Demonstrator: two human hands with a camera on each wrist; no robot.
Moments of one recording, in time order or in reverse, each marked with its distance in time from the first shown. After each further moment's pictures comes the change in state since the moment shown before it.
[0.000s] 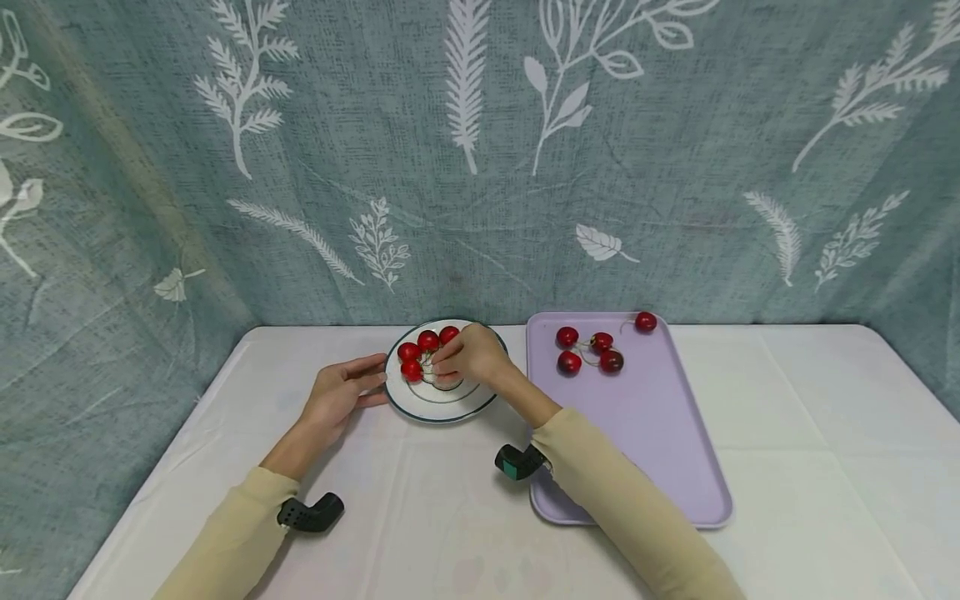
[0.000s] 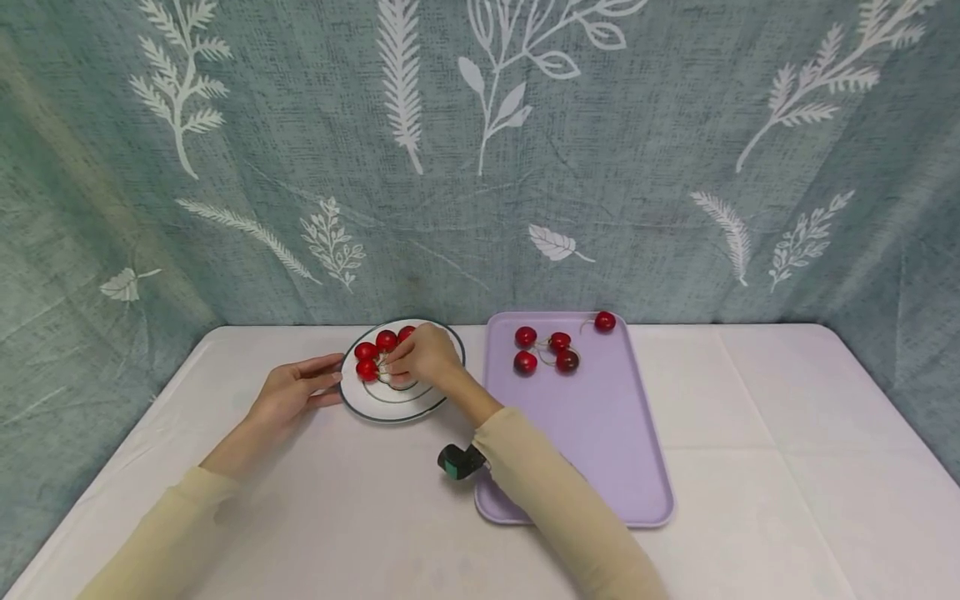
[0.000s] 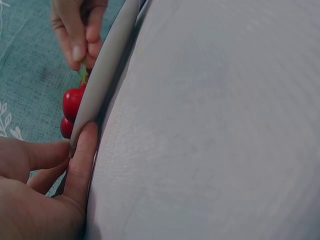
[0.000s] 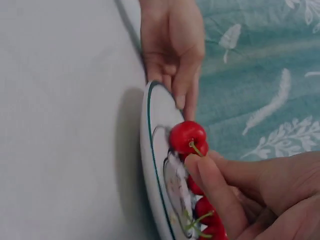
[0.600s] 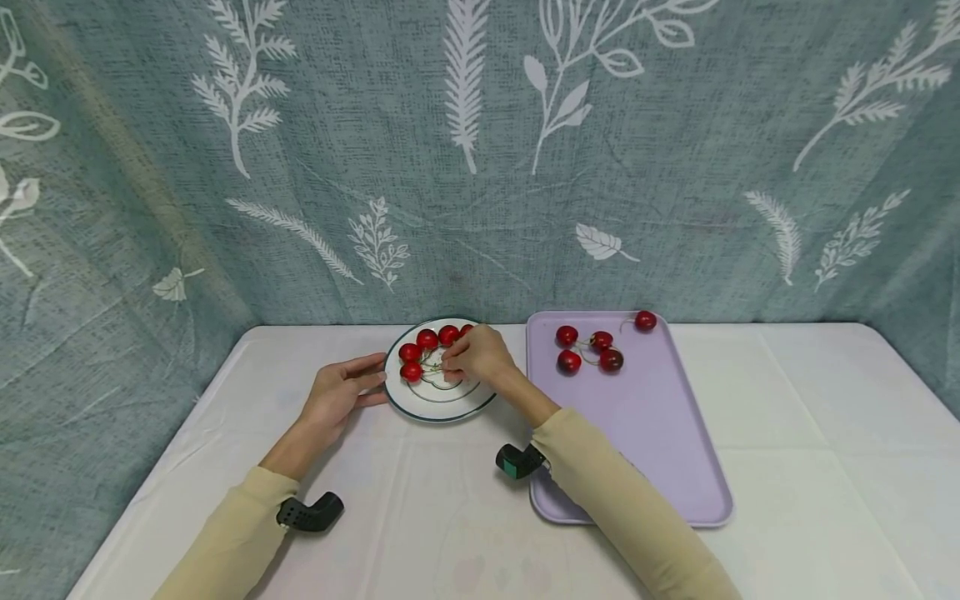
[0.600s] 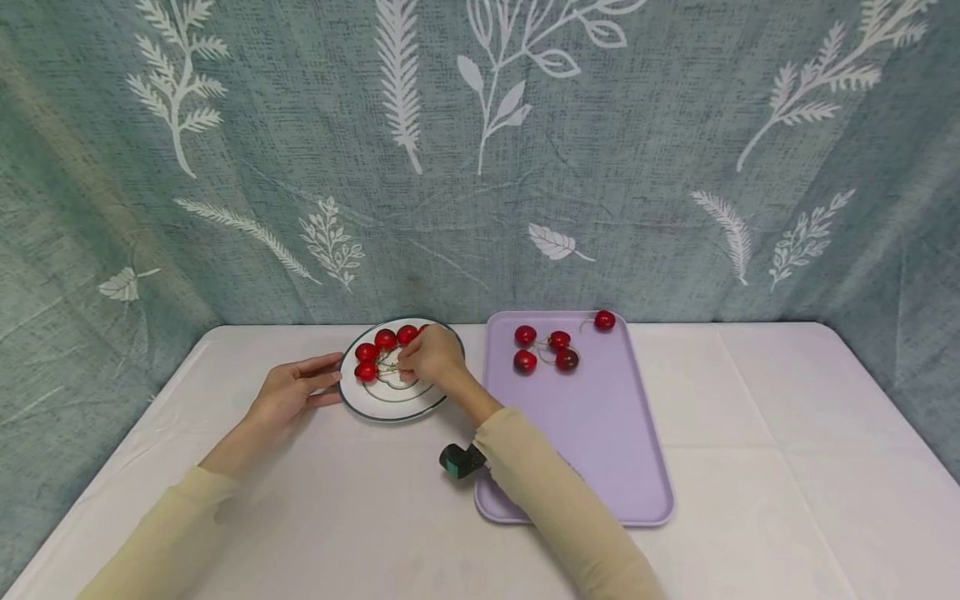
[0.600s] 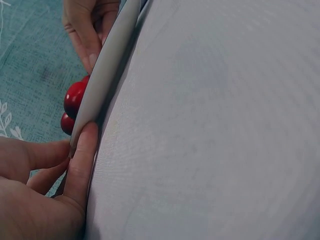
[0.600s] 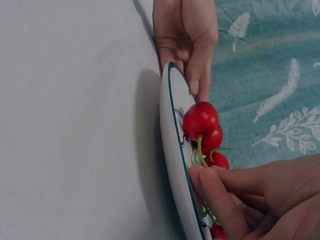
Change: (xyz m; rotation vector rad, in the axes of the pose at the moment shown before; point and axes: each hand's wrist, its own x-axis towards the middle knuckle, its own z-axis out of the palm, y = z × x) left_hand 0.000 0.002 0.001 0.003 0.014 -0.026; right_hand 0.007 0.014 0.001 -0.007 0.079 0.015
